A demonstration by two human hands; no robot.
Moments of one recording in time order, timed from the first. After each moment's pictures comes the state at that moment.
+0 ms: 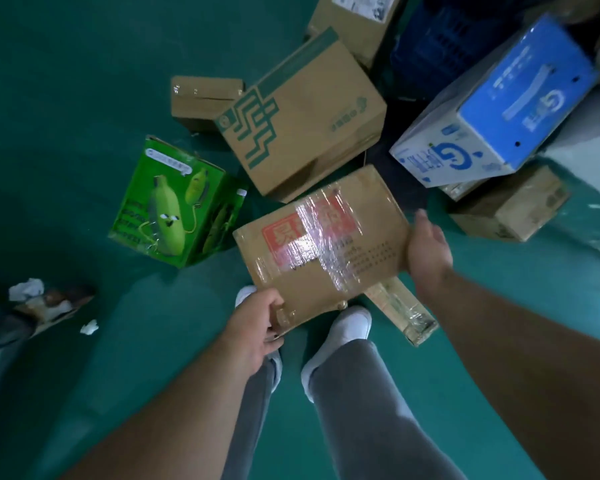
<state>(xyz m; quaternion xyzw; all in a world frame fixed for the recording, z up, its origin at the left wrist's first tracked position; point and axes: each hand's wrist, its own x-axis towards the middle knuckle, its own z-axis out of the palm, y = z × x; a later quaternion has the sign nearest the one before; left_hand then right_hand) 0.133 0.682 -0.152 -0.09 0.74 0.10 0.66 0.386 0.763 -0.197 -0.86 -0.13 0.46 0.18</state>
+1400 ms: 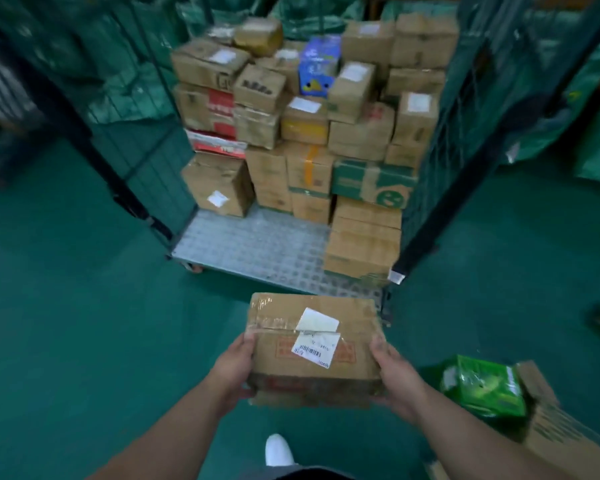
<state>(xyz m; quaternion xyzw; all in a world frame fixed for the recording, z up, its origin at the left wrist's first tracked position) -0.132 0.055 0.370 -0.29 0.68 0.59 0.32 -0.070 0.332 0.336 -0.39 -0.52 0.73 -0.21</state>
